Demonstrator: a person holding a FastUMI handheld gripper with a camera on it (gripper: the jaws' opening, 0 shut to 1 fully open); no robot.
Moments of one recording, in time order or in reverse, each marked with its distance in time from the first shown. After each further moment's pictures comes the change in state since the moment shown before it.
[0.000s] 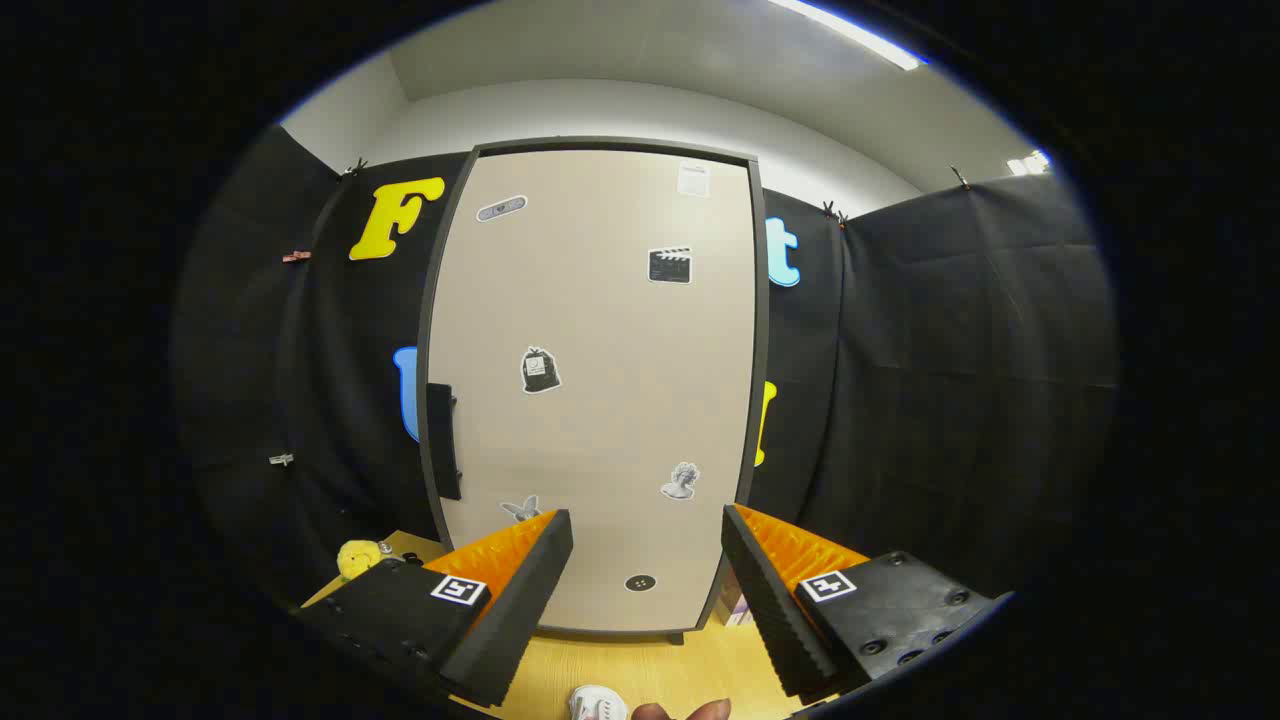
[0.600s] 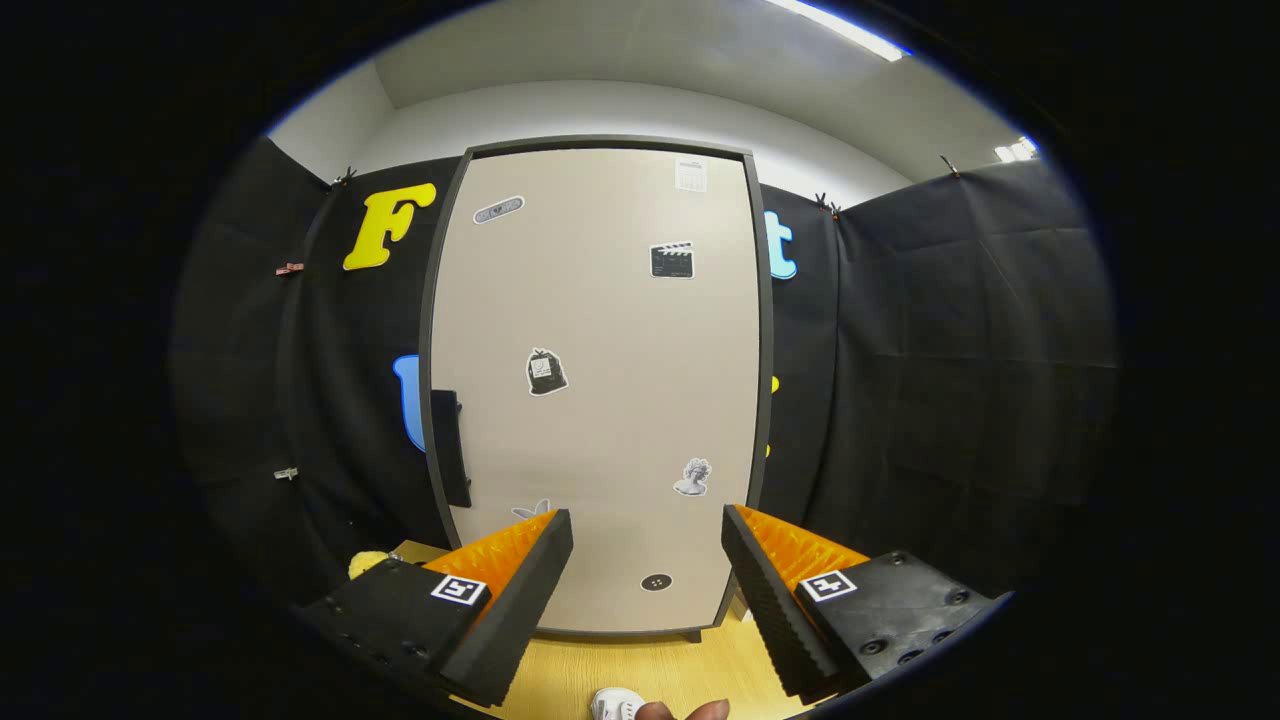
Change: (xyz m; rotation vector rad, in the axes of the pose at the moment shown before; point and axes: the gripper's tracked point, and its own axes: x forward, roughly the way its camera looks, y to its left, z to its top) arm 0.002 0.008 0.001 0.033 -0.007 -0.014
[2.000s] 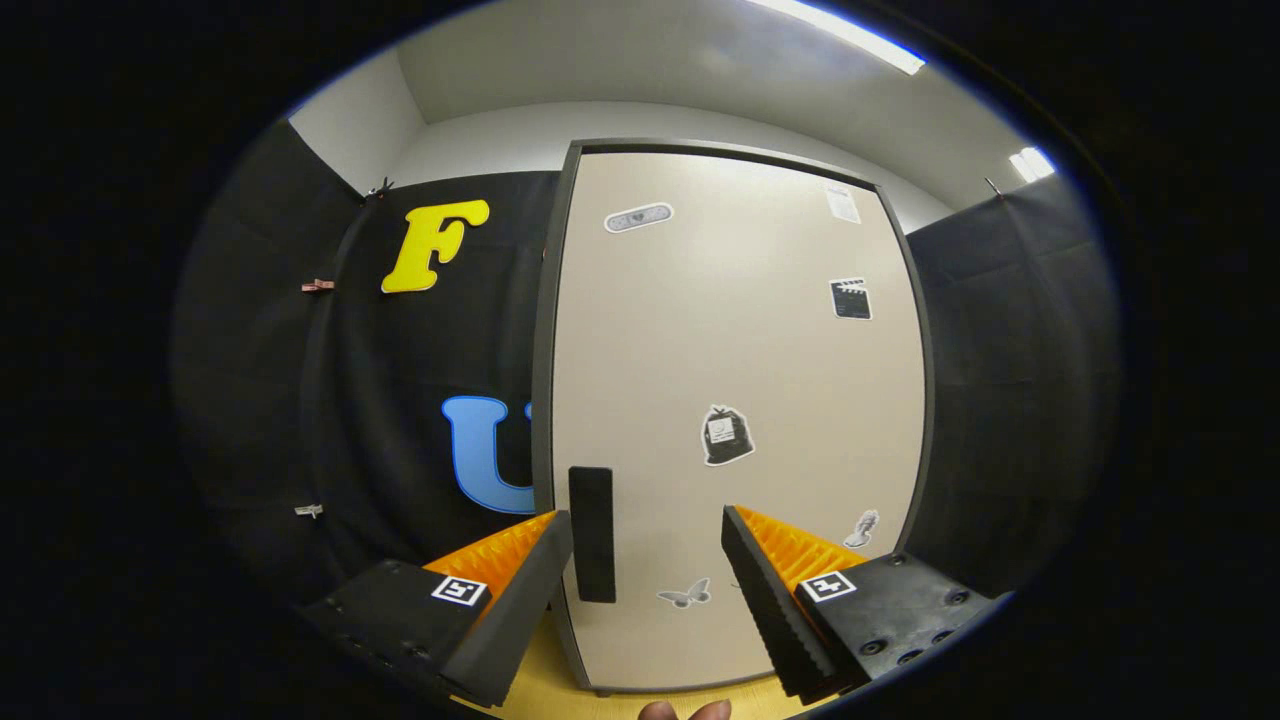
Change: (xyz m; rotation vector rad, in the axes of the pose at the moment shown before) arm 0.081 0.172 0.027 0.004 -0.114 0.089
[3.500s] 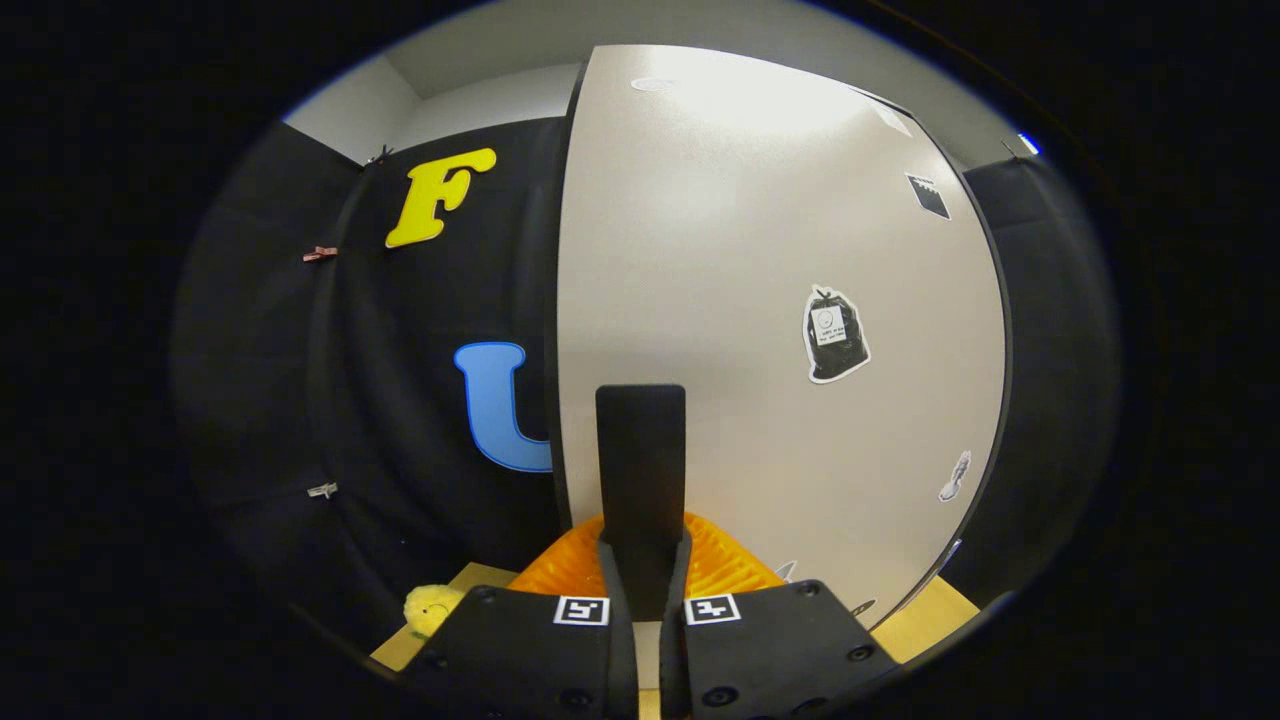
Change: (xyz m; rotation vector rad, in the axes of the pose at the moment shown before) arm 0.041 0.029 -0.062 0.053 0.155 0.084
